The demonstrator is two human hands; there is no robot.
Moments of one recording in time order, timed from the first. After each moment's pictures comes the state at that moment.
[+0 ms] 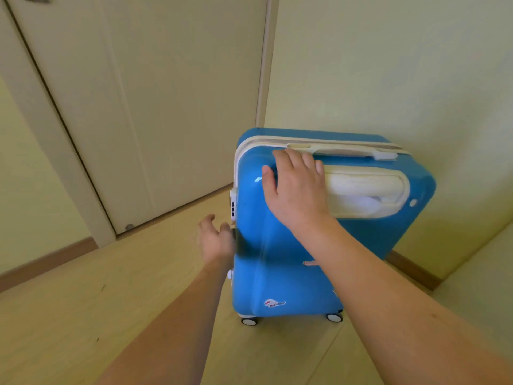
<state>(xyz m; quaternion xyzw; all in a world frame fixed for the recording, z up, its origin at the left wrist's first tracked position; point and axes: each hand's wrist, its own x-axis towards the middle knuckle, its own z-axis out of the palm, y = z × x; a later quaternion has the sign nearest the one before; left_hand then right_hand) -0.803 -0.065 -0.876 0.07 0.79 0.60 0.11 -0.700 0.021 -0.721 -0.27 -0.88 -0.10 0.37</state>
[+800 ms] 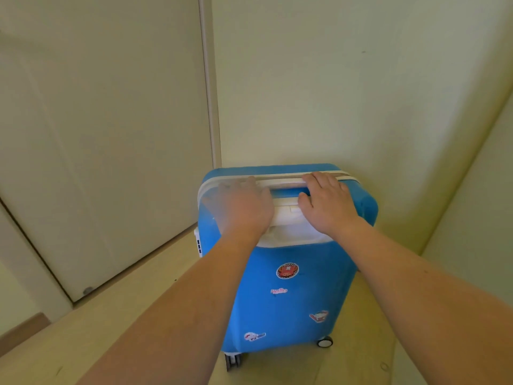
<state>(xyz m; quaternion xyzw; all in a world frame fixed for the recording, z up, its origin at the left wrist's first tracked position) -0.730 0.042 -0.700 0.39 0.89 0.23 -0.07 -0.595 0.154 -0.693 -0.39 -0.90 -0.06 0.21</state>
